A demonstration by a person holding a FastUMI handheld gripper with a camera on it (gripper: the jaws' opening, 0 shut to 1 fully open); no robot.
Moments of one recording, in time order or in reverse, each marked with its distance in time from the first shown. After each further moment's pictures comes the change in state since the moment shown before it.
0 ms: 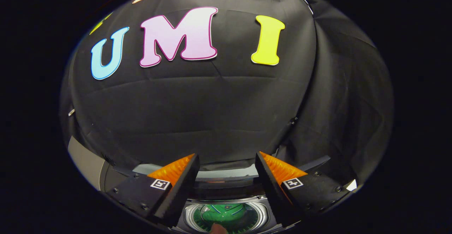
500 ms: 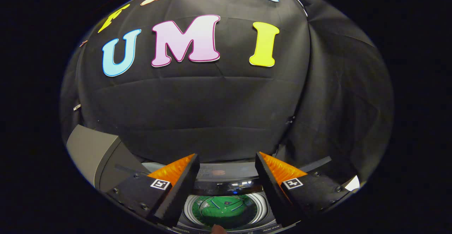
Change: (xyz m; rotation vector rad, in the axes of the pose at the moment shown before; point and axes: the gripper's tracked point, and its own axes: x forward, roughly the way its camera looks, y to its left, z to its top) arm -0.060 -0.005 -0.042 0.011 -0.059 0.031
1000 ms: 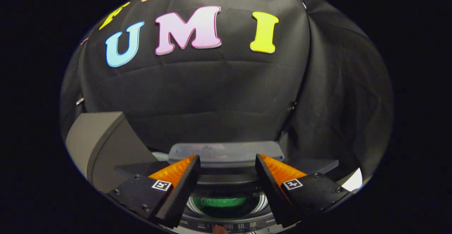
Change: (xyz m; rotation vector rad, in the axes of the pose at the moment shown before) arm -0.021 -0.001 -0.073 -0.006 0.164 0.017
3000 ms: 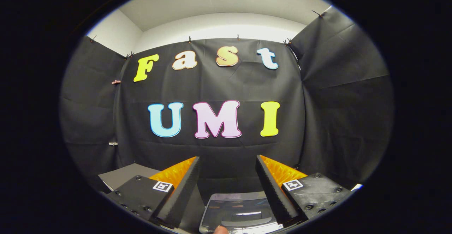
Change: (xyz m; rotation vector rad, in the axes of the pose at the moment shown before) arm -0.298 0.053 0.141 0.032 -0.697 0.141
